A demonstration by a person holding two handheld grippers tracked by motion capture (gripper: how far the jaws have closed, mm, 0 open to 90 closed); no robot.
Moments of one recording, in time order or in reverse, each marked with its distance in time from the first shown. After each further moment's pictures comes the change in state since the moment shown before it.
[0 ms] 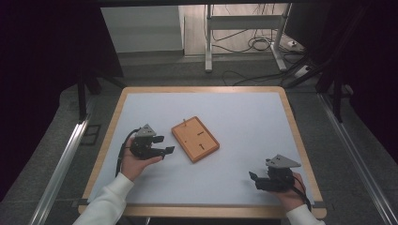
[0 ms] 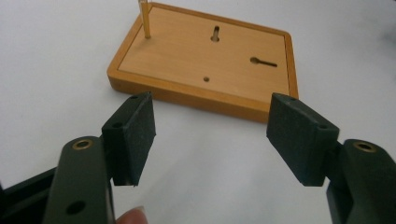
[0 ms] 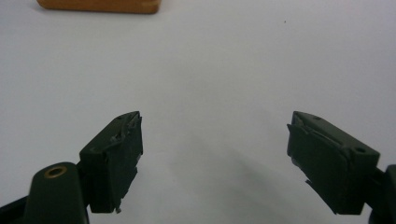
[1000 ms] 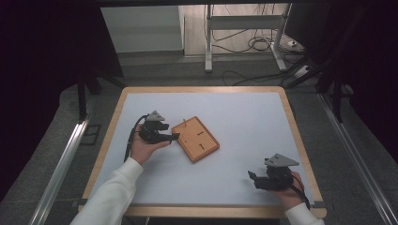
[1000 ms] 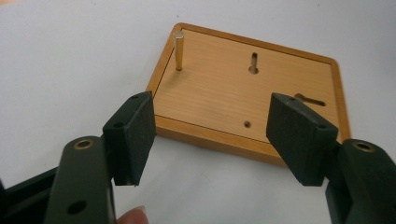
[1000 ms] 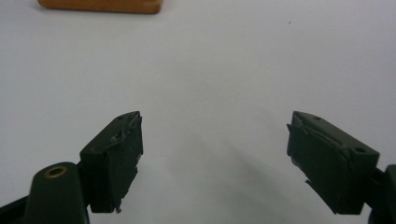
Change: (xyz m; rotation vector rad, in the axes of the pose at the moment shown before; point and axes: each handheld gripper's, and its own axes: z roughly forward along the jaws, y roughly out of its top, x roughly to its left) left arm 0.024 0.038 0.036 0.057 0.054 0.001; right arm -0.001 0.002 0.004 0.009 0.006 -0.007
